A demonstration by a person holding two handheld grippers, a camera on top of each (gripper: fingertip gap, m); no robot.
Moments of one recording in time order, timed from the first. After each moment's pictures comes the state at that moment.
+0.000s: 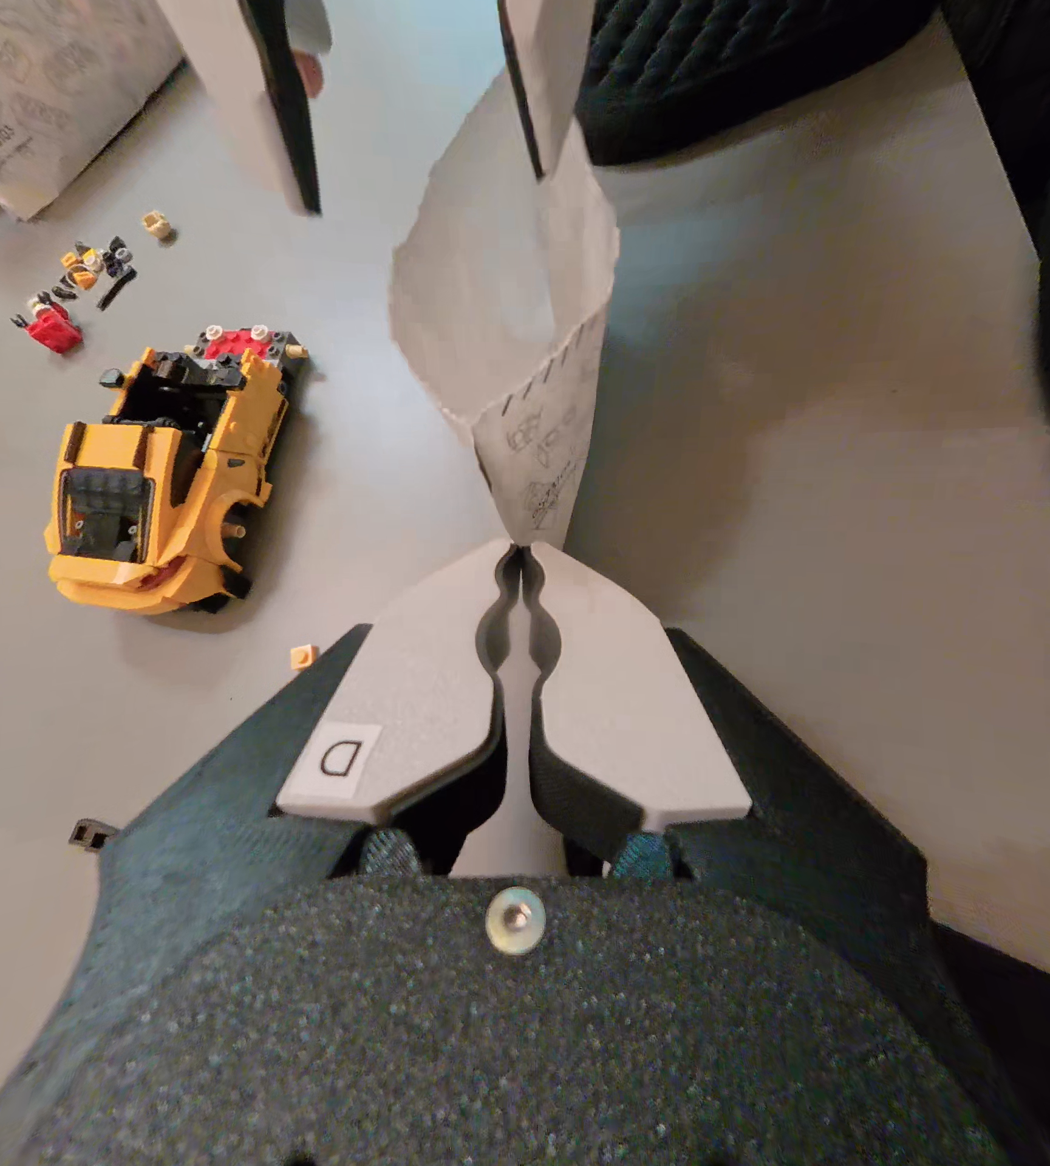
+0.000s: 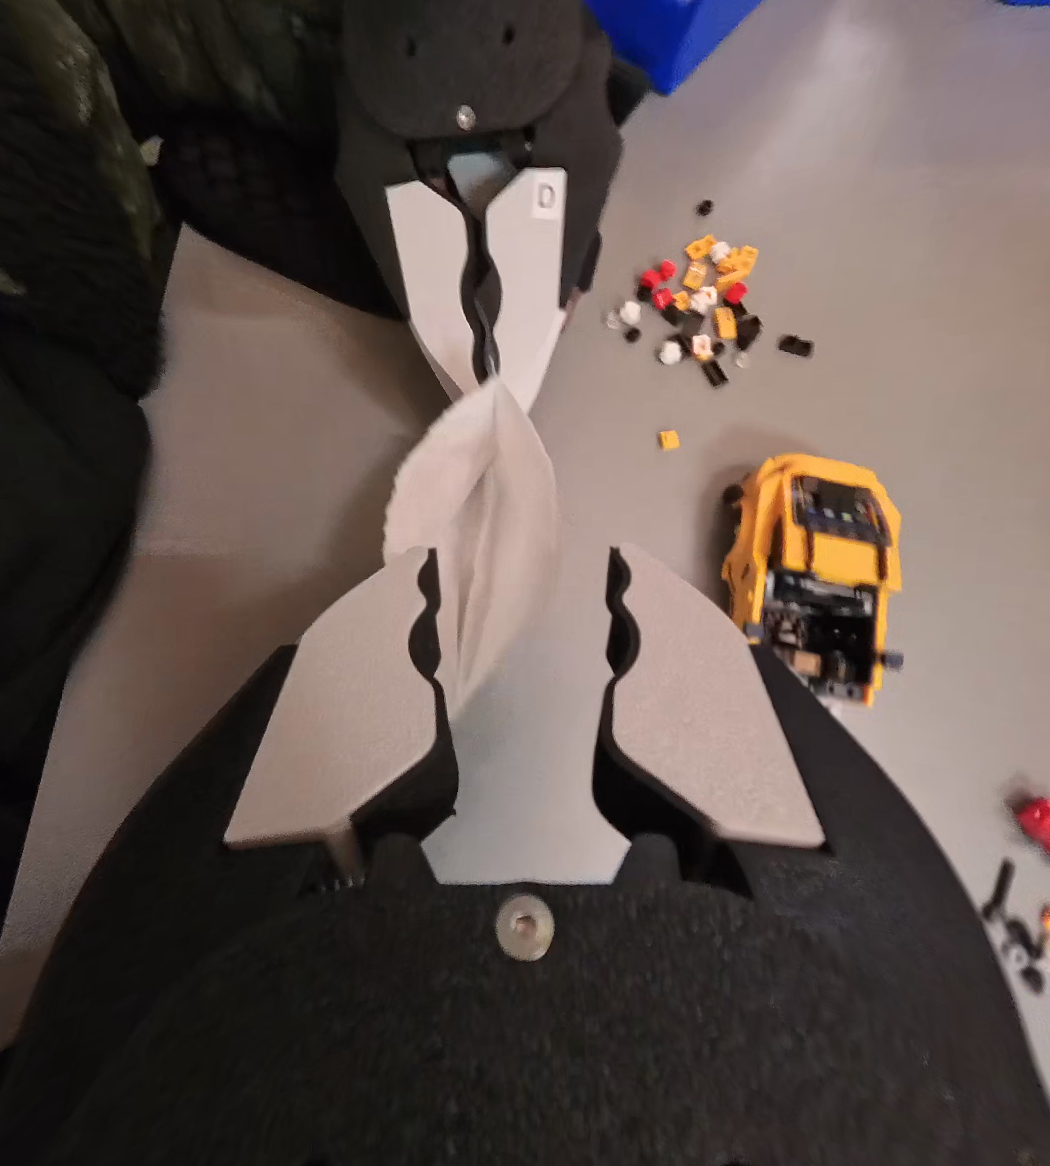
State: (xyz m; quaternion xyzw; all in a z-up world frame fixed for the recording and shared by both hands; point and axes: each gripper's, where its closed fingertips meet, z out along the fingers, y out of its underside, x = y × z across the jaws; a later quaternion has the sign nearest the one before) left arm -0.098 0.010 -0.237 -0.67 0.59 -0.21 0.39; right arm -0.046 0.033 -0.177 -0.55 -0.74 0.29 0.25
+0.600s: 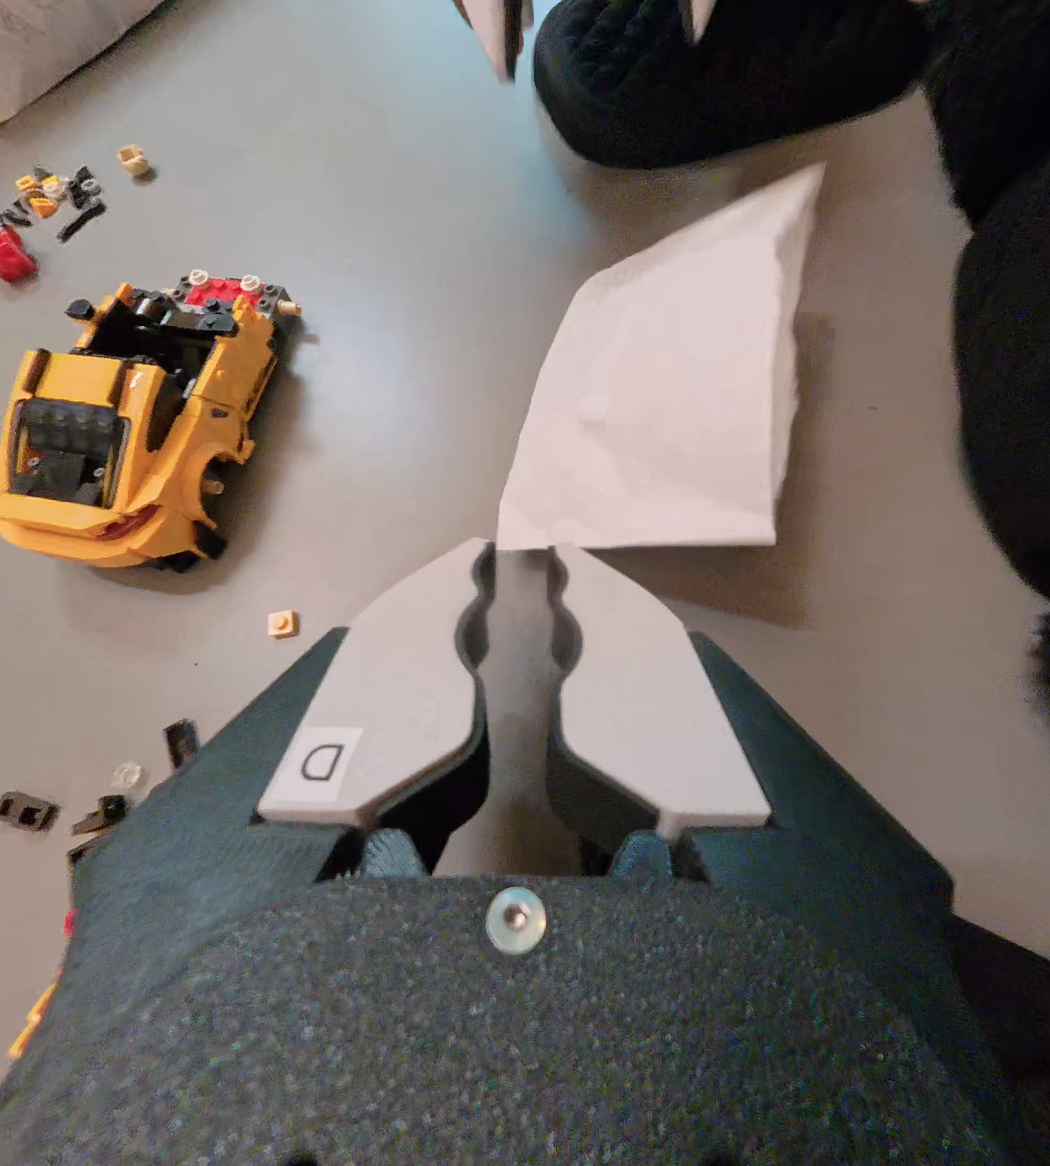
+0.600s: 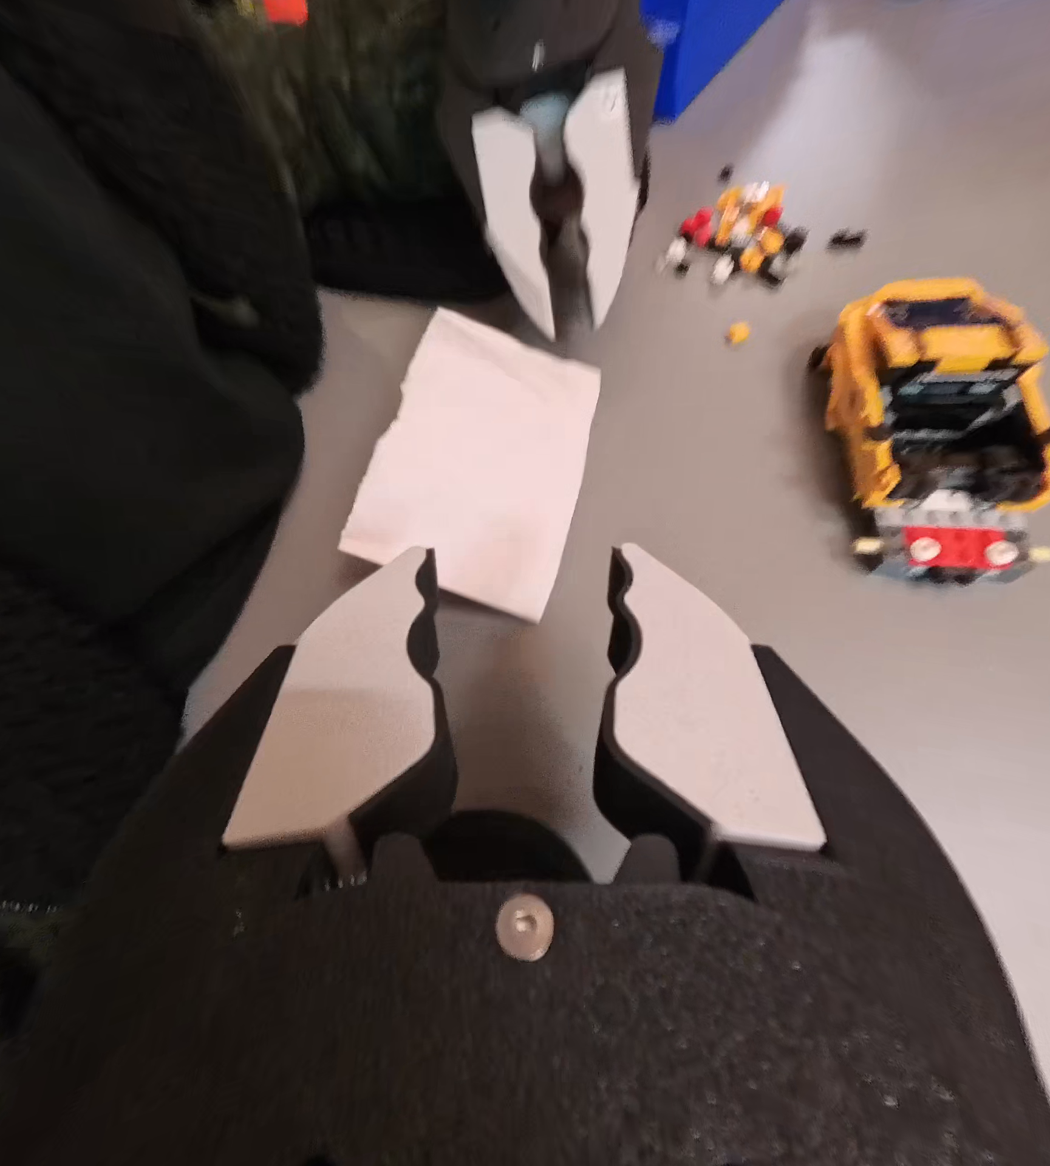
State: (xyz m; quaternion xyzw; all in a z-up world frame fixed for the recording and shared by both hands) left arm -0.106 0.010 -0.239 -0.70 0.56 -0.25 0.36; right arm 0.031 0.018 -0.197 -0.58 -0.65 0.42 0.26
